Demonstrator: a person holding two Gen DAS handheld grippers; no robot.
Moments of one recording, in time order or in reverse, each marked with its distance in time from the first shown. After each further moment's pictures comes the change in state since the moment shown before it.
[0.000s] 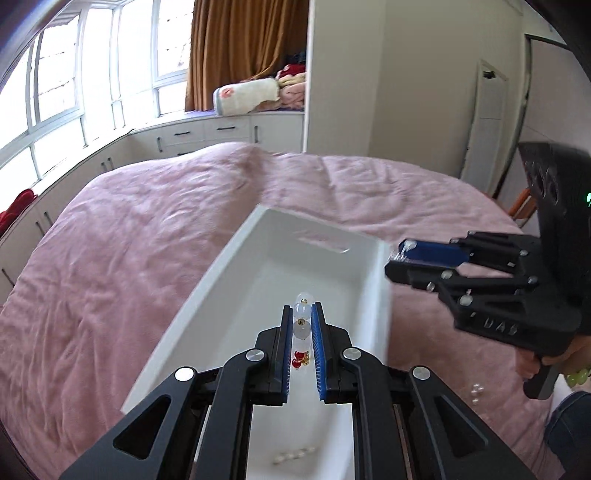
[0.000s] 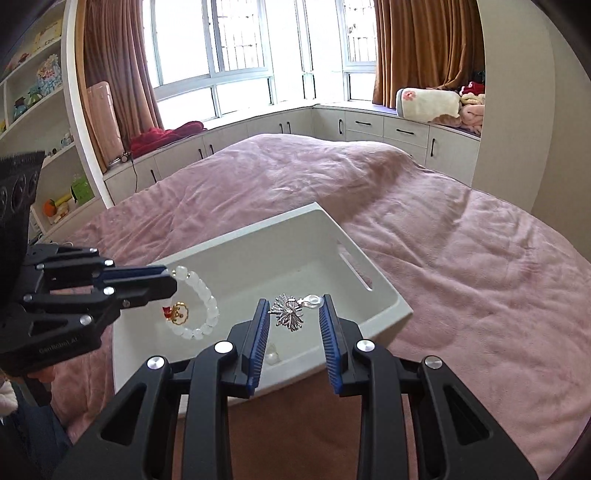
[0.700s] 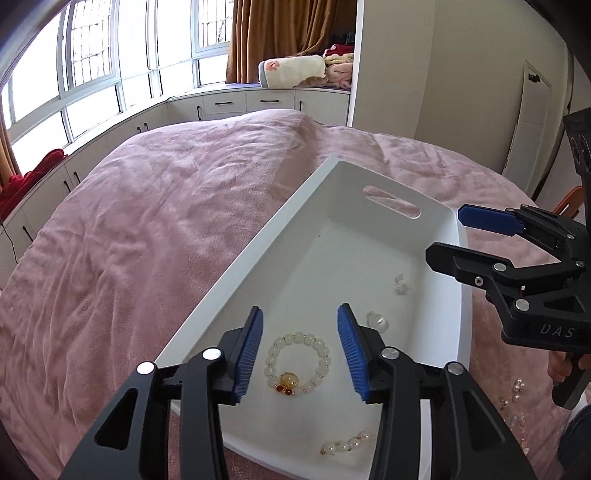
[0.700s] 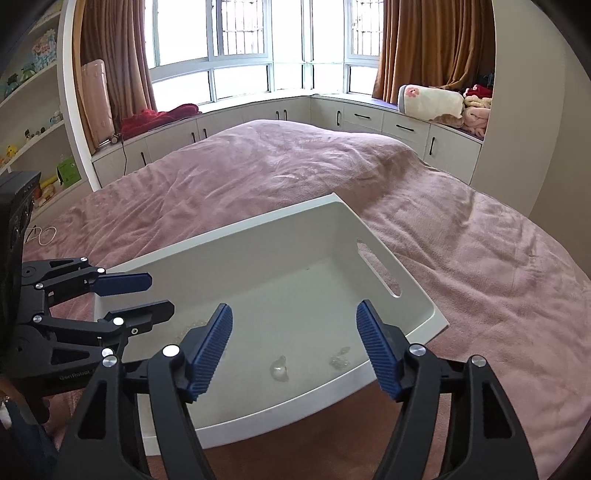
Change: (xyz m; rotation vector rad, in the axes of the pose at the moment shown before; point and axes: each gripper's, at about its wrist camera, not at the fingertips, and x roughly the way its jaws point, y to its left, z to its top) left arm 0.022 0.038 -0.034 -0.090 0.058 0.109; right arm 0.025 0.023 -0.001 -0.041 0.027 -0.063
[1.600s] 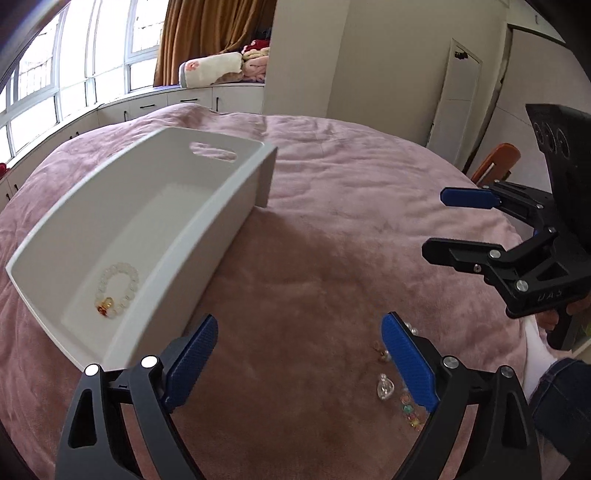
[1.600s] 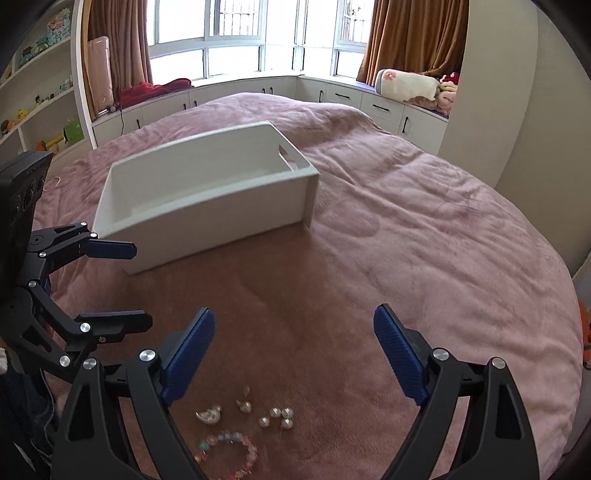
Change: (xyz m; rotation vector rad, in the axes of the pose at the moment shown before) left arm -0.026 -0.156 -0.093 0.118 0.013 -0.254; right arm -0.122 -0.080 -0.145 -0.045 0.112 -0.074
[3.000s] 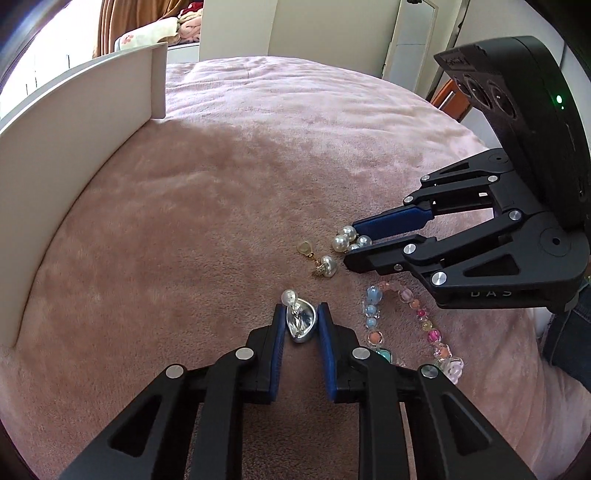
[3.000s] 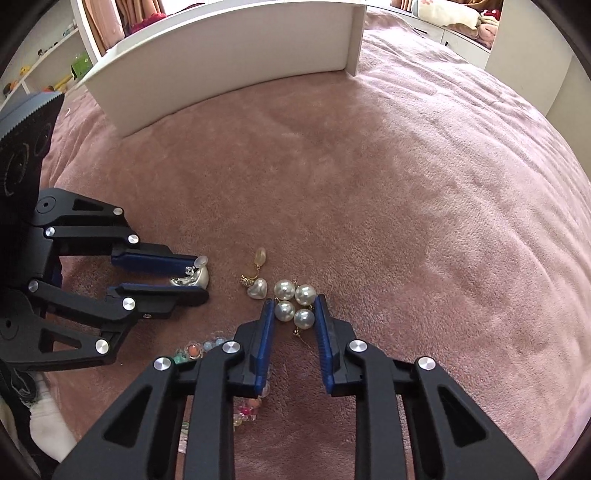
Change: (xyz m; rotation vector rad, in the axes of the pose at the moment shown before) left arm 0.080 -0.056 -0.068 0.120 0.159 -0.137; right arm 0.076 0.015 -0.079 -0.036 0.279 0.131
